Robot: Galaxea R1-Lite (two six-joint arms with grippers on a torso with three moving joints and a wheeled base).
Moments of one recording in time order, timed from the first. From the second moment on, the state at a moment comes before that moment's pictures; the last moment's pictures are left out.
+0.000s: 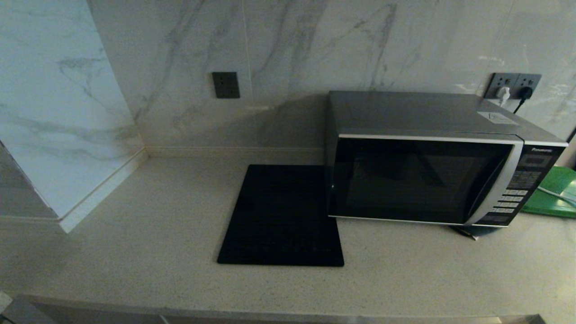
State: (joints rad) left arm 0.00 0.00 0.00 -0.01 0.02 -0.07; right arm 0.00 0.00 0.00 0.00 -0.04 0.13
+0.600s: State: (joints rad) left arm 0.00 0.00 0.00 -0.01 0.02 -0.07; right arm 0.00 0.00 0.00 0.00 -0.04 0.13
